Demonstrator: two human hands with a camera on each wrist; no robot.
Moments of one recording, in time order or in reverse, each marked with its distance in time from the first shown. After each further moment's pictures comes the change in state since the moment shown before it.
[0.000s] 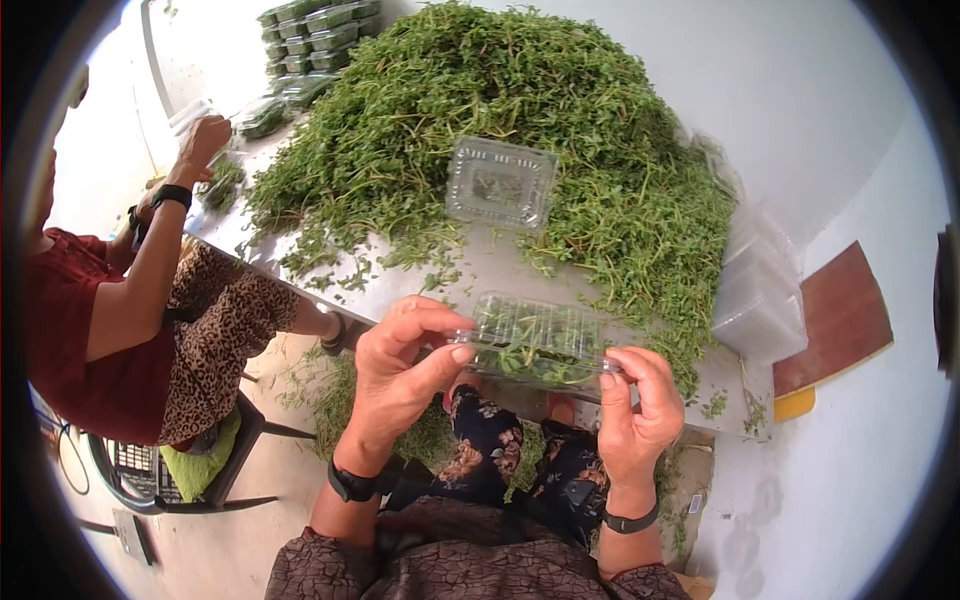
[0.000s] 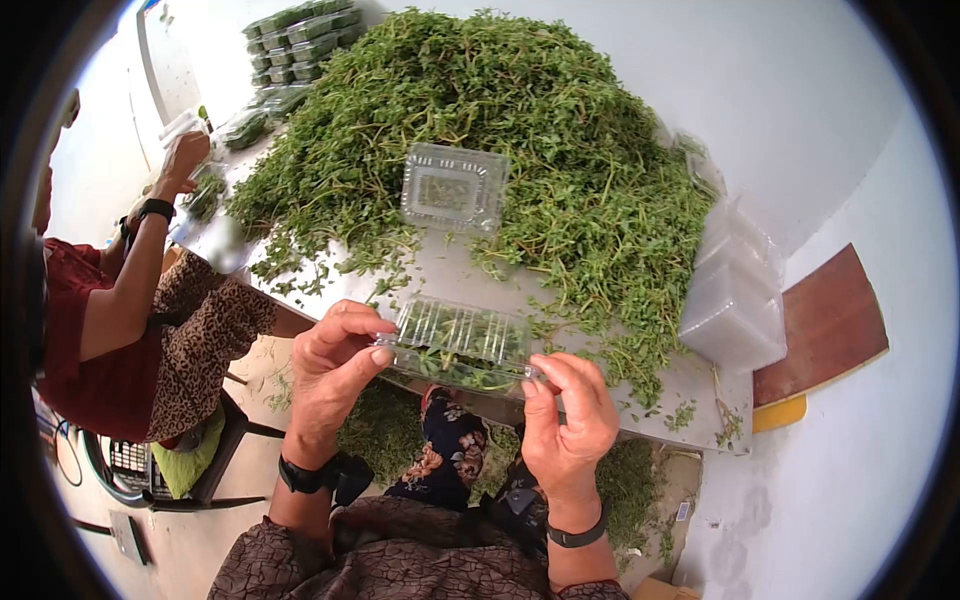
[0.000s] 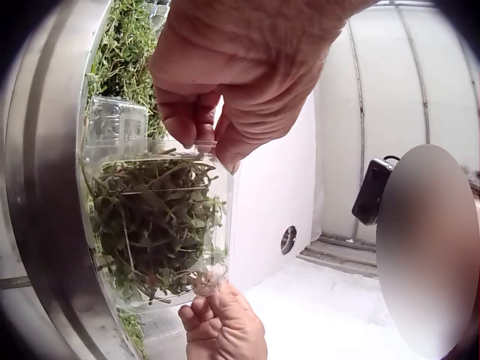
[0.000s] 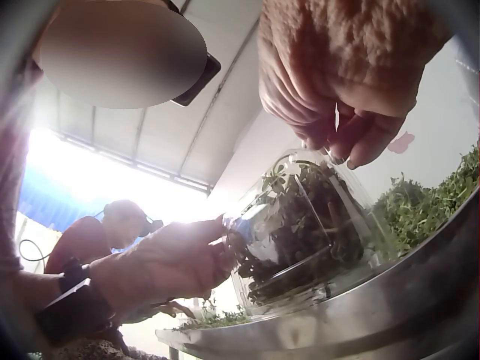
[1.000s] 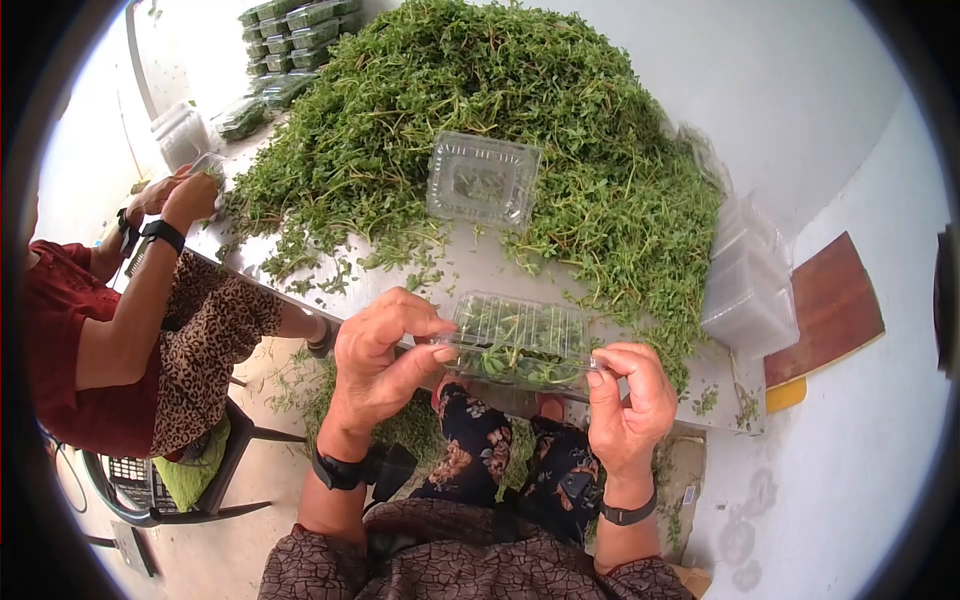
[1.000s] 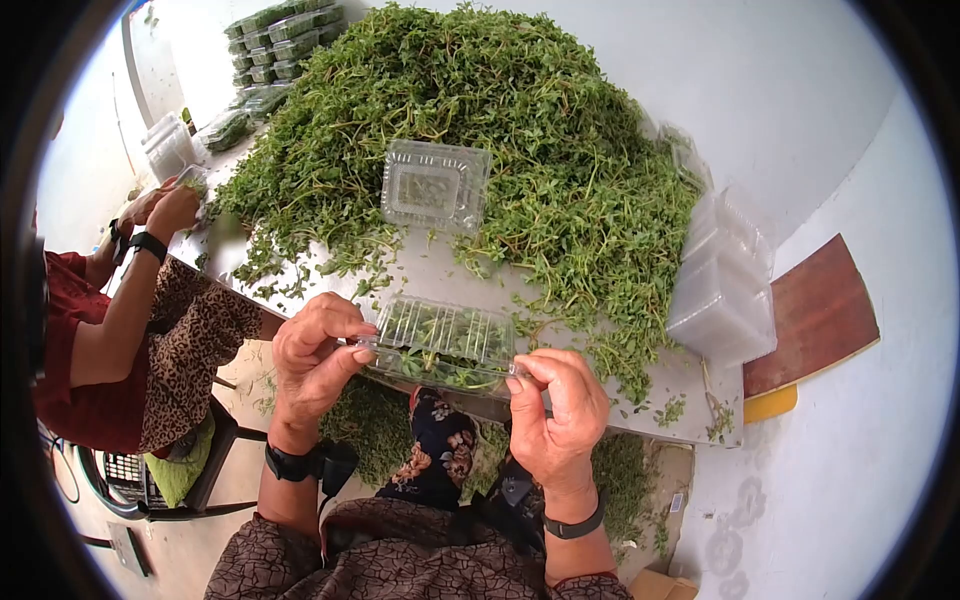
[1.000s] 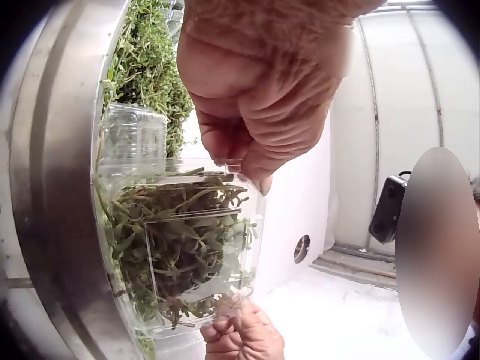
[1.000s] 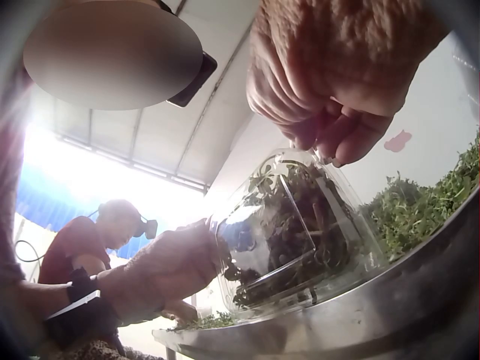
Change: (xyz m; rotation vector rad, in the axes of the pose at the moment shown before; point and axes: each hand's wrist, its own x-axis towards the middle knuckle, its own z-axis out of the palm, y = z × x) left_hand 0.022 -0.009 -0.011 0.363 -0.095 0.397; right_hand 0.009 0.006 -0.001 0.006 -0.039 -0.075
